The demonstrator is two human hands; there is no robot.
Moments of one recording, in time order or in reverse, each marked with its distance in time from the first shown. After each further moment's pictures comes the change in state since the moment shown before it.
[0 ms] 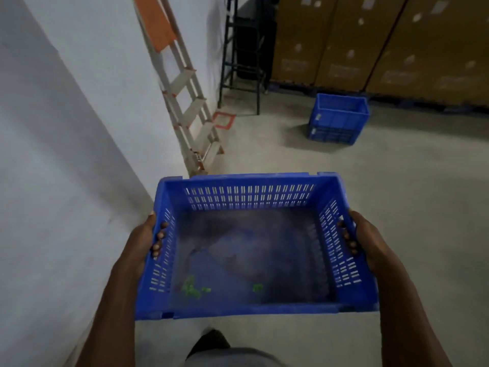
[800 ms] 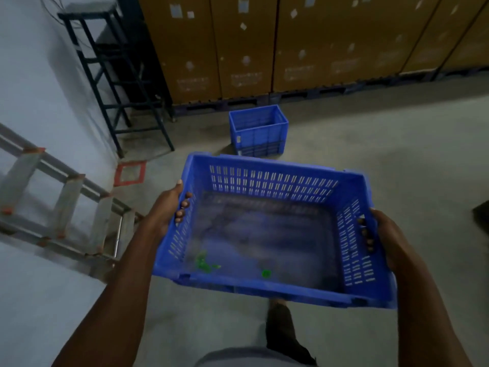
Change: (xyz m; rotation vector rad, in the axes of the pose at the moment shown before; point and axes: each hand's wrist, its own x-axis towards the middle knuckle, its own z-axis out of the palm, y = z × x) left_hand 0.389 0.284 0.524 0.341 -0.472 0.094; right_hand 0.369 -0.171 -0.195 0.390 0.364 0.065
